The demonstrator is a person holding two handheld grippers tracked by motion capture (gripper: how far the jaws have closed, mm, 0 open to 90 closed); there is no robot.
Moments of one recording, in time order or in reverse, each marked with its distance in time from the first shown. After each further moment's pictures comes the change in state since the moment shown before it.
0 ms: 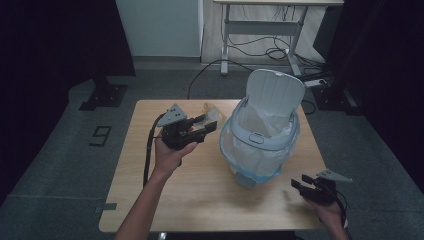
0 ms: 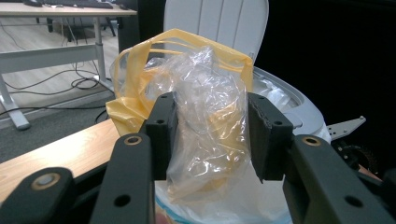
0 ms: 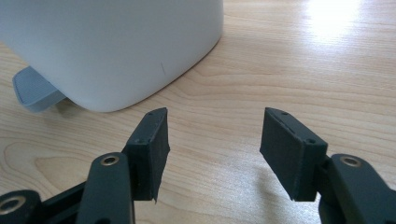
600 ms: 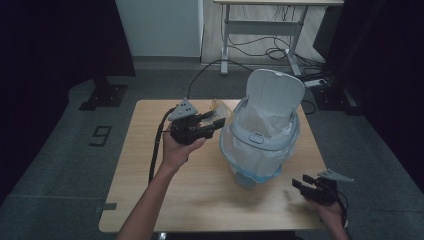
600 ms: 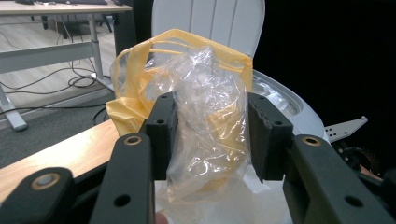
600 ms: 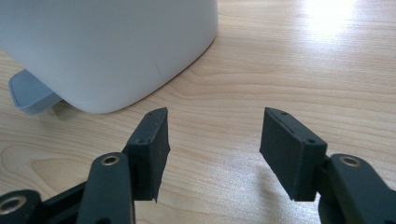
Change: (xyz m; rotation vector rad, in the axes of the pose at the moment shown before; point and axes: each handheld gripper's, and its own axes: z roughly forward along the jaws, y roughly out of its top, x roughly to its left) left arm -0.008 0.013 0.018 0.026 -0.010 0.019; right arm -0.002 0.000 -0.001 0.002 -0.007 0.015
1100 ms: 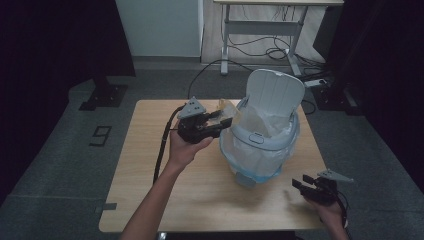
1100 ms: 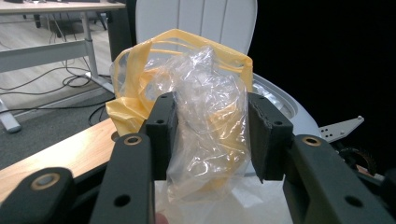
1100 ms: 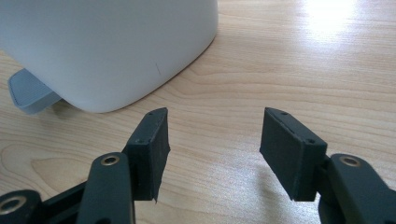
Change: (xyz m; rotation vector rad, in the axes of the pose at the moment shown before) left arm -0.009 0.006 0.015 0.014 -0.018 0.009; right arm 0.000 0.000 0.000 0.002 0.000 0.000
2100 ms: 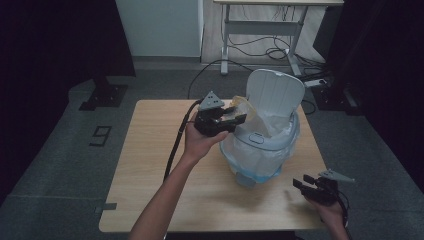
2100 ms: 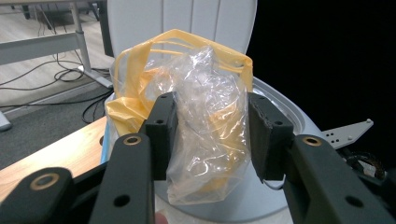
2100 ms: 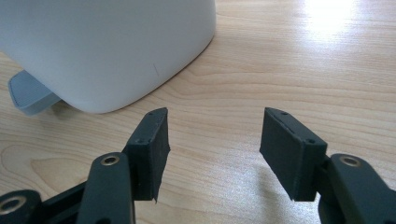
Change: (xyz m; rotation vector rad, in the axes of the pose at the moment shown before) left arm -0.005 0.014 0.041 0.049 -0.012 0.011; right arm -0.003 0.000 -0.001 -0.004 0.003 0.005
